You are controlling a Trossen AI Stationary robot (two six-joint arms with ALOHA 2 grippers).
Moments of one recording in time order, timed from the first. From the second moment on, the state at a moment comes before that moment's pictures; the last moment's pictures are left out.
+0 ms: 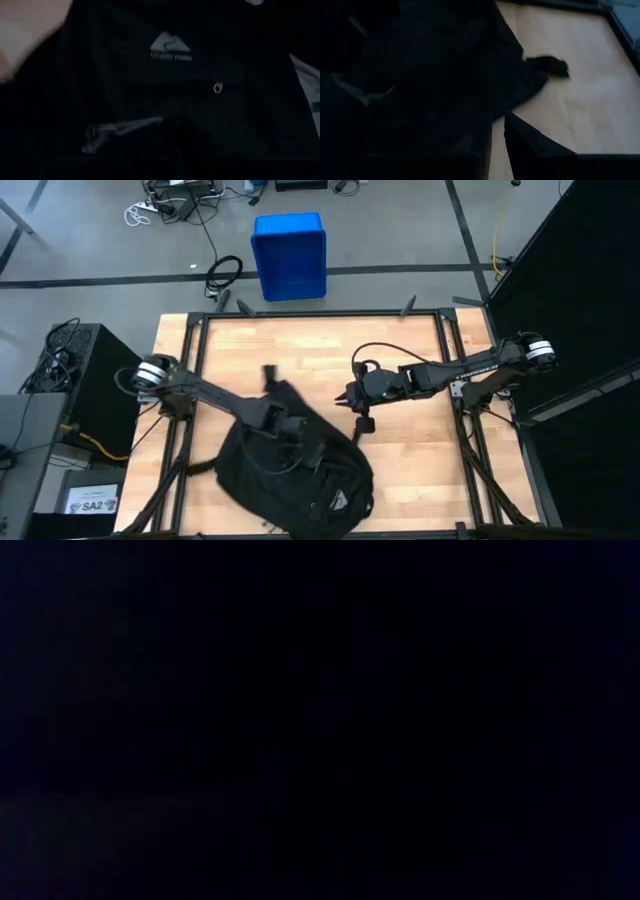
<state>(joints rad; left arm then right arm) -0.35 1.71 1.25 -0.36 0.31 0.10 0.14 1.41 0.98 -0.18 0.16 -0.05</state>
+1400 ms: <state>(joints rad) -0.86 1.44 1.13 -1.30 -0.25 -1.44 0.17 1.41 0.98 -0.10 0.16 -0.05</state>
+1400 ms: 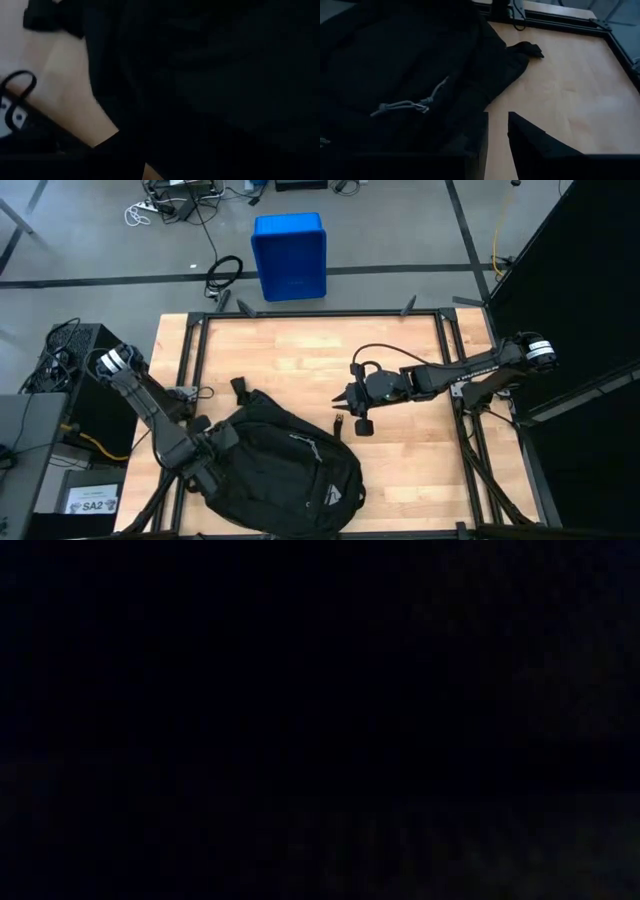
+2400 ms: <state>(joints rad) 0.00 1.44 0.82 -0.33 -0.52 0.05 0.27 1.41 0.98 -0.05 0.17 -0.07</state>
